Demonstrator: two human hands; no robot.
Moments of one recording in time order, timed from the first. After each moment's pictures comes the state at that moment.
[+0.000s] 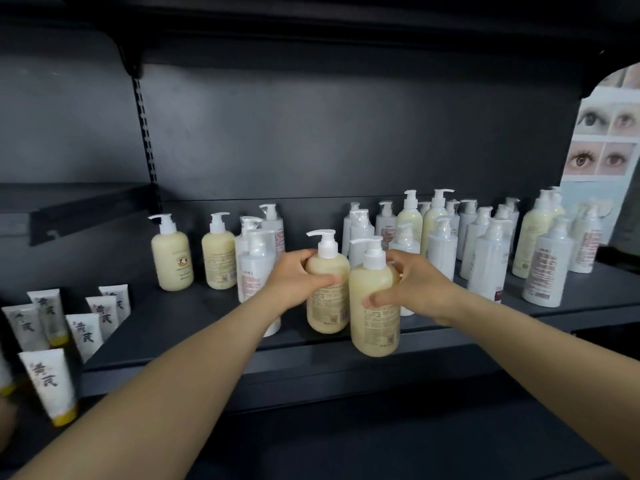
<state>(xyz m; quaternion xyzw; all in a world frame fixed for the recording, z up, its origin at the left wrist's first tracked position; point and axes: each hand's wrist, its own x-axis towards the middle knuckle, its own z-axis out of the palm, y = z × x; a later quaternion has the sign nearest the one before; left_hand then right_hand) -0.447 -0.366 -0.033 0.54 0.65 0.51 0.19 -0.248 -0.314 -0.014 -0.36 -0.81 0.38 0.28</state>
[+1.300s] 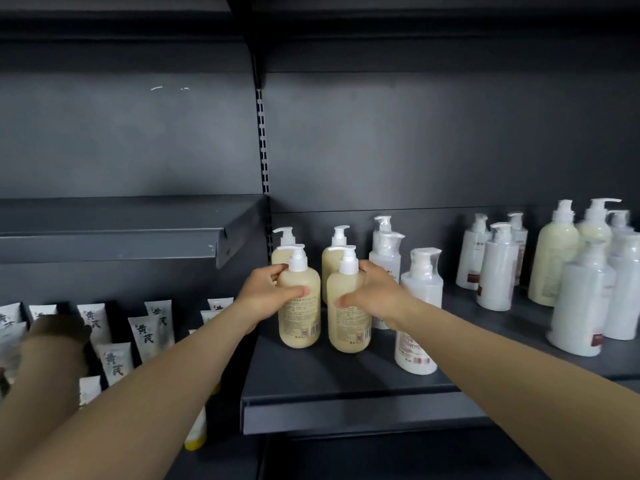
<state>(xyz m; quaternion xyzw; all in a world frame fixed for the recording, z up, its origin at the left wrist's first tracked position) -0.708 -0.456 -0.039 0.44 0.71 0.52 0.17 -0.543 -0.356 -0.030 -0.36 -0.79 0.42 0.27</state>
